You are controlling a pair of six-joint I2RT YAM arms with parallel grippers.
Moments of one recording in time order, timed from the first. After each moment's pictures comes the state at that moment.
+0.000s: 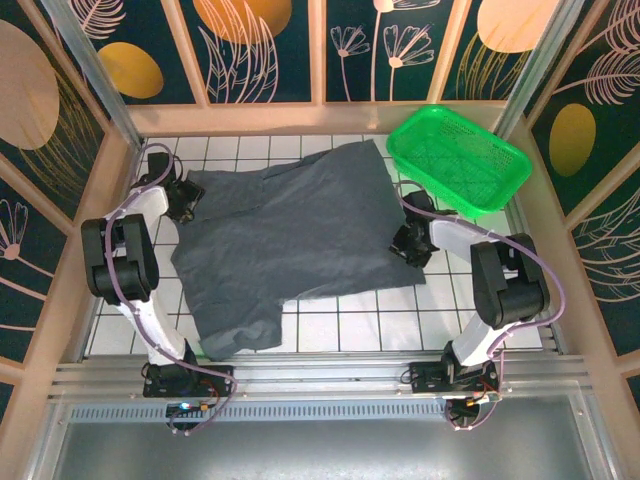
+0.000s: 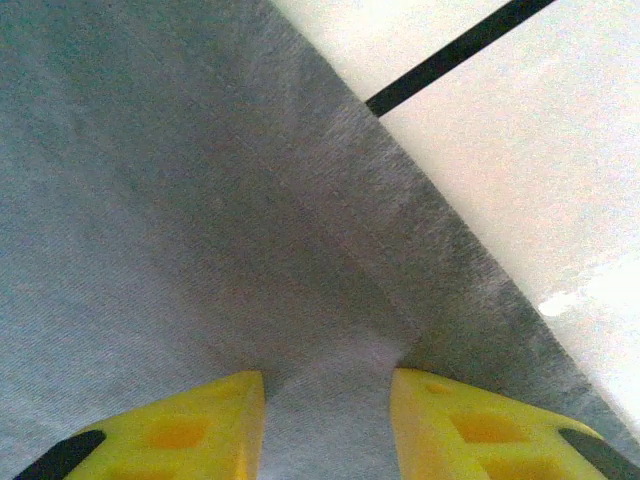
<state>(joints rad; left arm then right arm) 0.14 1.90 1.29 -0.44 0.12 -0.90 0.27 1.67 0.93 -0.56 -0.07 0.83</state>
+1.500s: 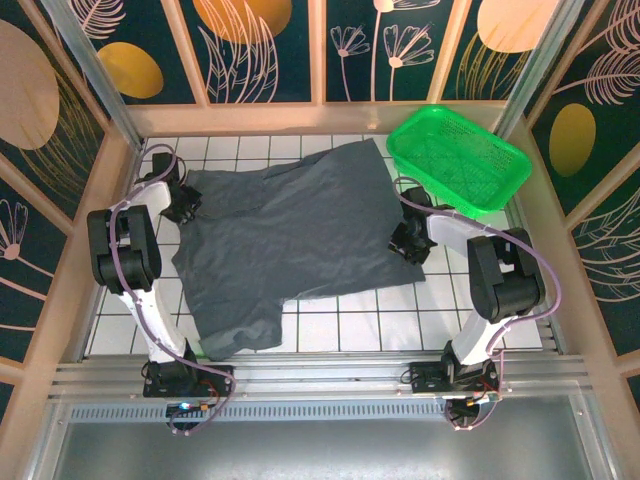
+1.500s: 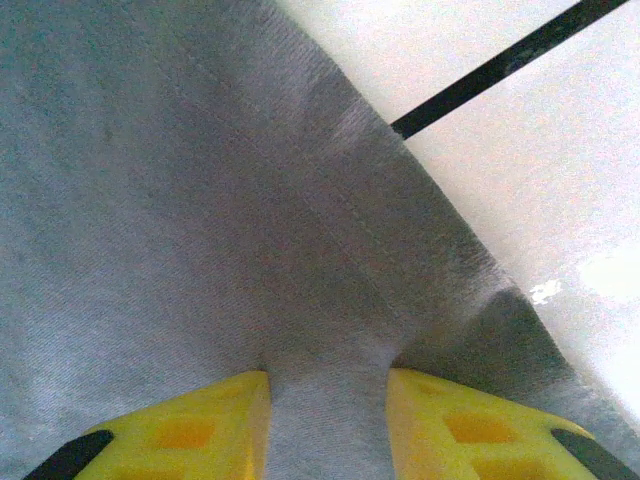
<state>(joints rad) 0.14 1.99 1.38 -0.52 0.07 -0.88 0.28 1.71 0.98 -0.59 -0.07 0.83</state>
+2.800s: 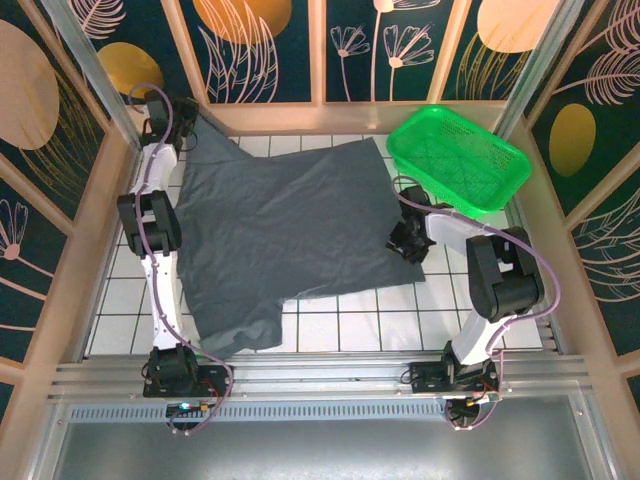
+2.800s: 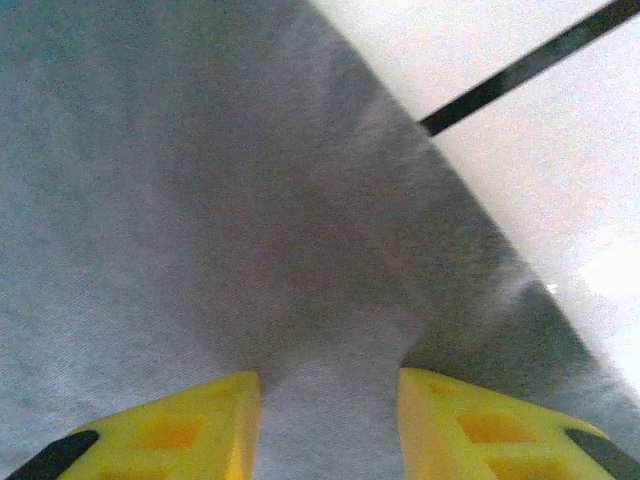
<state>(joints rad) 0.14 2.61 2.38 -0.11 0.26 -1.10 0.29 1.72 1.00 -0.61 -0.07 0.82</state>
